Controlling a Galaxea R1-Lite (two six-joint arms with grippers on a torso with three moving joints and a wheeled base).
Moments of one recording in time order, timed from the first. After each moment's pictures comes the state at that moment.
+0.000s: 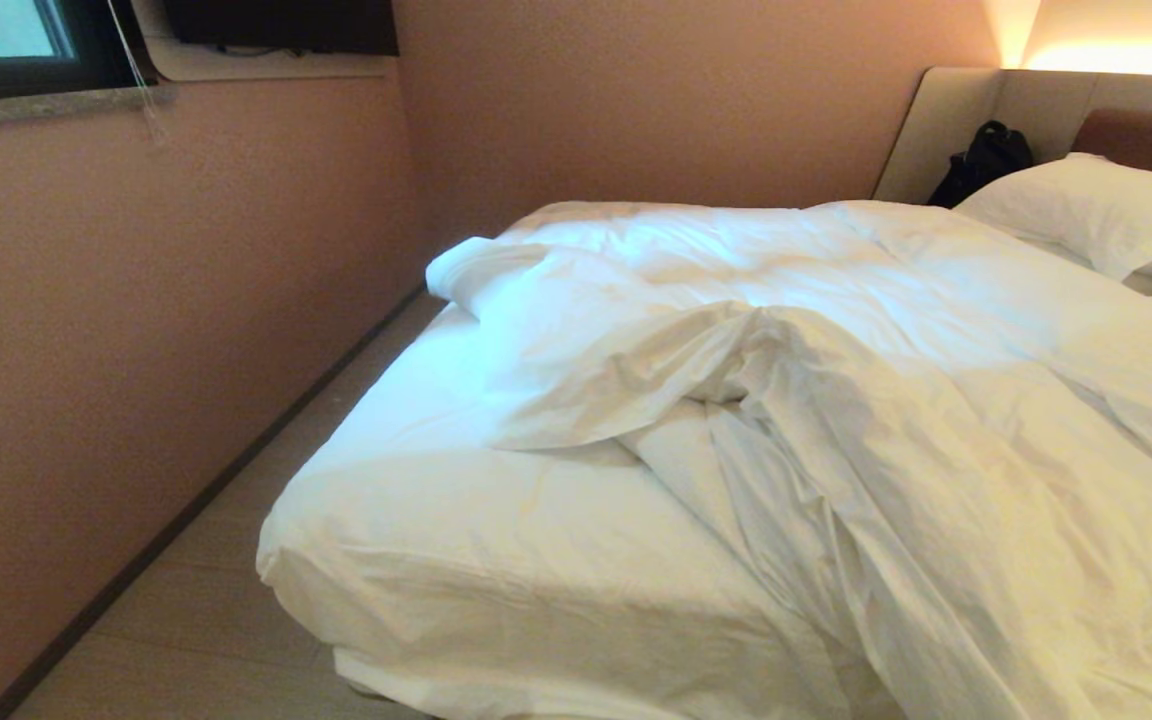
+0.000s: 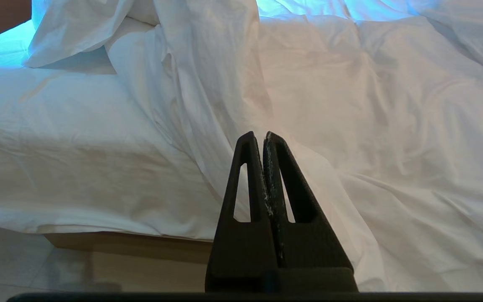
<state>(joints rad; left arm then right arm) 0.01 0.00 0.00 0.02 -0.01 0.00 0.00 0.00 0.00 -0.01 0.01 0.00</state>
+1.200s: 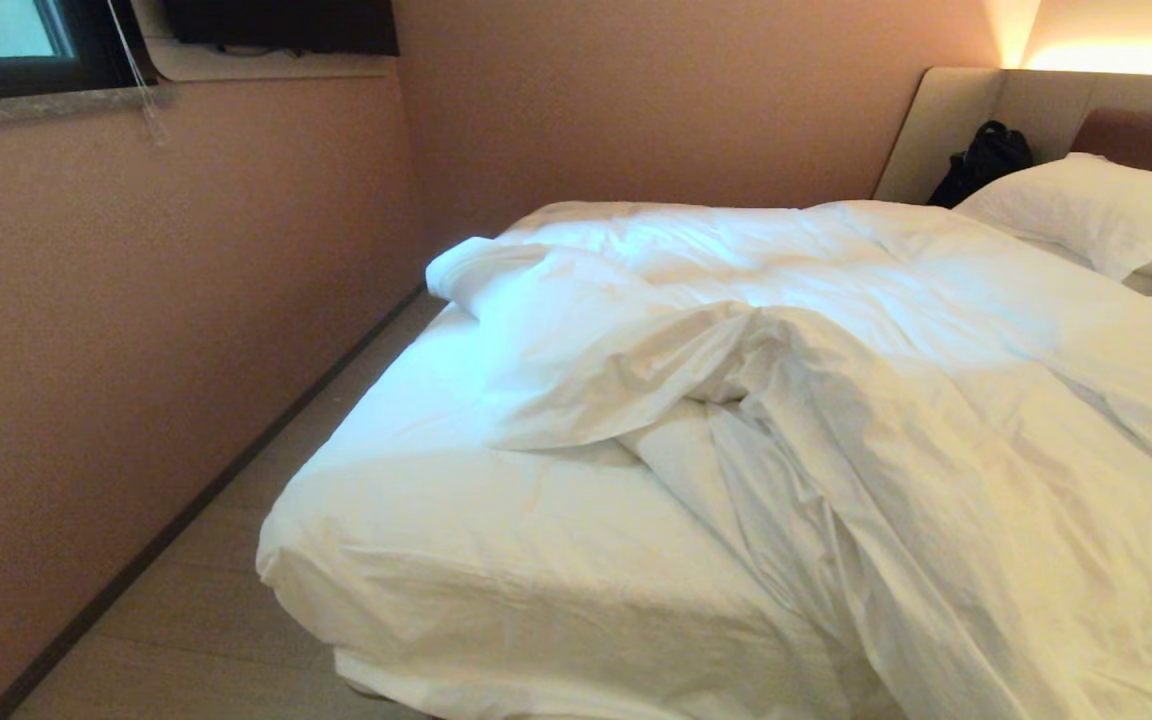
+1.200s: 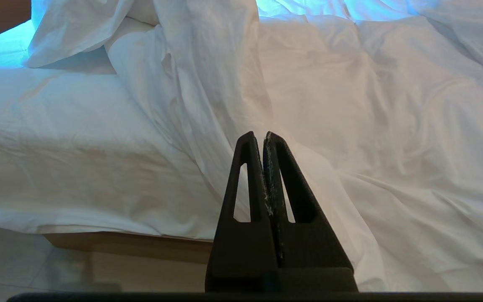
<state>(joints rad) 0.01 0.00 0.00 0.02 -0.01 0.00 0.00 0.00 0.00 -0.01 0.01 0.00</state>
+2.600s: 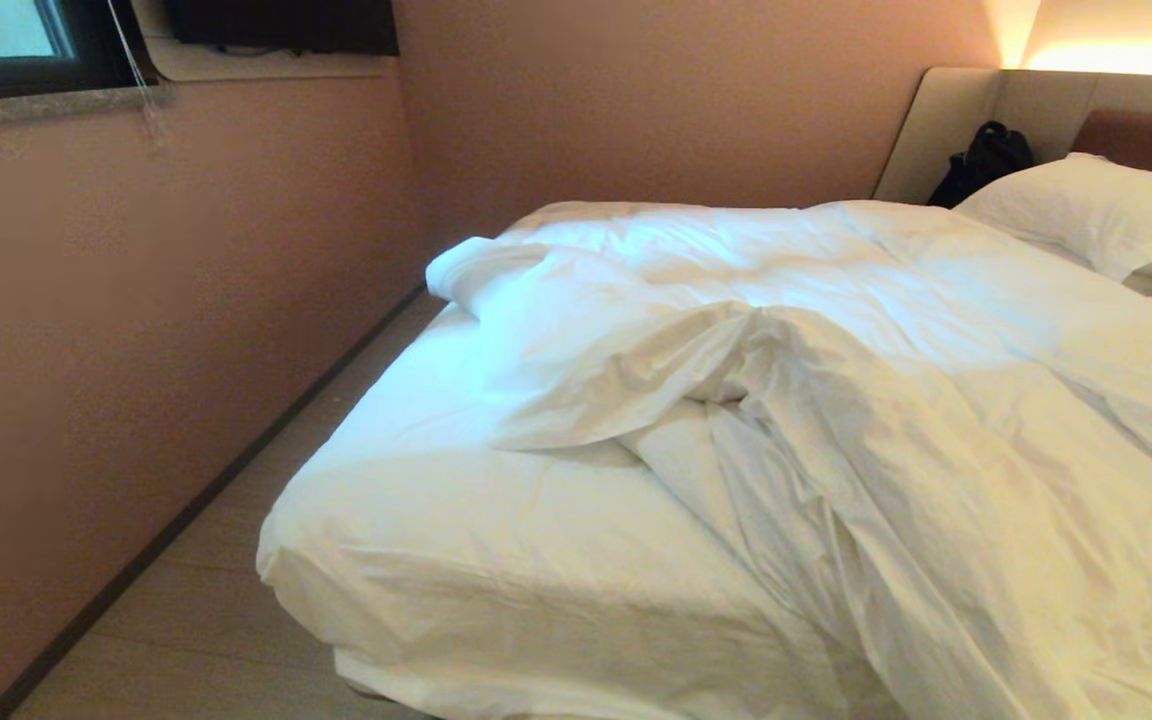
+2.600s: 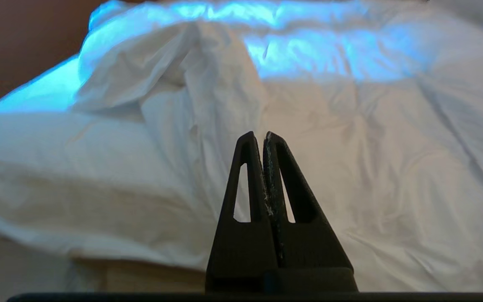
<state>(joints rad) 0.01 0.00 0.00 0.02 -0.01 0.00 0.00 0.24 -0.50 0.22 0.06 -0.02</state>
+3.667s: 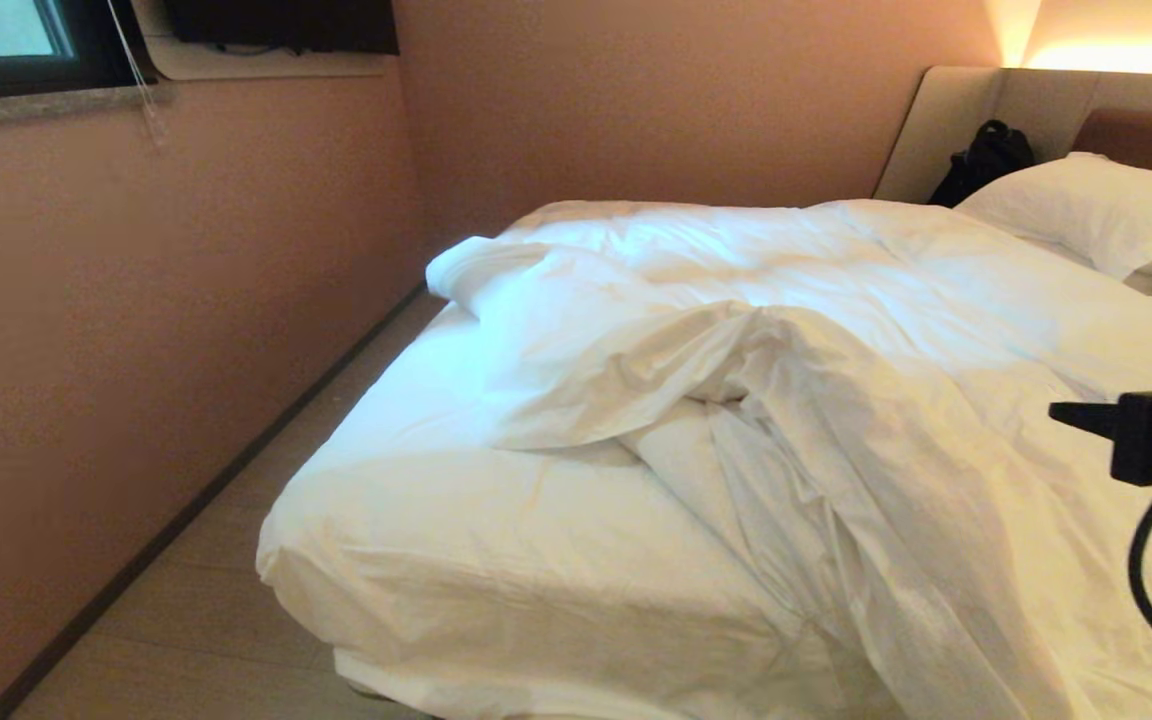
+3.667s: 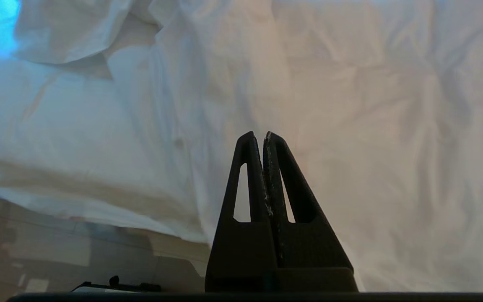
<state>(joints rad) 0.01 0.00 0.00 0.02 -0.01 0.00 0.03 1.27 -0.83 -0.05 0.07 0.00</state>
